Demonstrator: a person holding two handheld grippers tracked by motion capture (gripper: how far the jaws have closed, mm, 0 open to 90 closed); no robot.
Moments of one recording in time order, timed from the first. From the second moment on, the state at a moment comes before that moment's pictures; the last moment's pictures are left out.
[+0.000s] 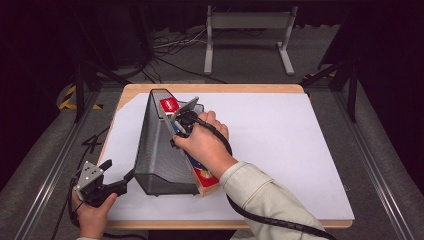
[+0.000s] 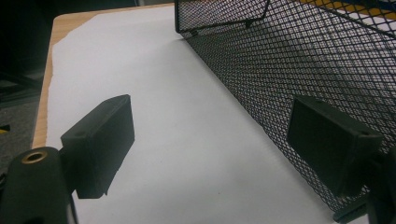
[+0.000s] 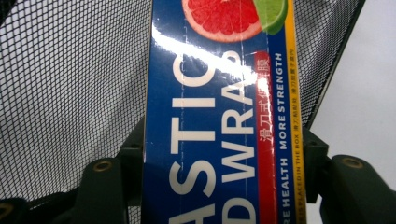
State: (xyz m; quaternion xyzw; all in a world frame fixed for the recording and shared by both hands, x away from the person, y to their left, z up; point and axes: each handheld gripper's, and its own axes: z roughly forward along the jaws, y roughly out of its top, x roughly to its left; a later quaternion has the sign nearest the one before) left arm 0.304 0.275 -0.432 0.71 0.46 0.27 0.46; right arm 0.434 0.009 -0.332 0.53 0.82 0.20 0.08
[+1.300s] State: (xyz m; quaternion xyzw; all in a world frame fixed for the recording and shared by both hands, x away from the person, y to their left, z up) left arm 0.306 0.276 -0.434 0.71 0.46 0.27 0.46; right arm 0.457 0.032 -0.357 0.50 0.86 0.13 0.07
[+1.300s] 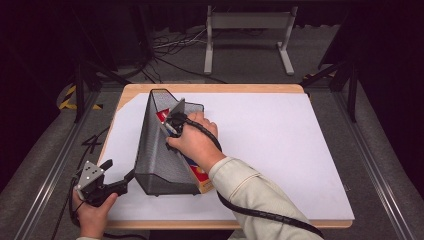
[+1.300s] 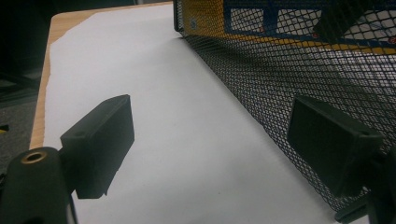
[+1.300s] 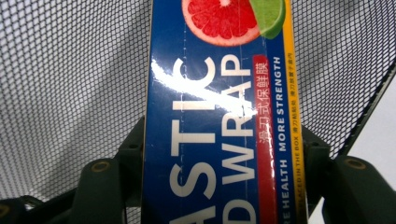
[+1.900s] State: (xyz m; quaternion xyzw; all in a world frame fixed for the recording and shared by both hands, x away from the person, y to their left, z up) left arm 0.307 0.276 -0.434 0.71 0.46 0.26 0.46; right arm 0.451 0.019 -0.350 0.47 0.85 0.19 0.09
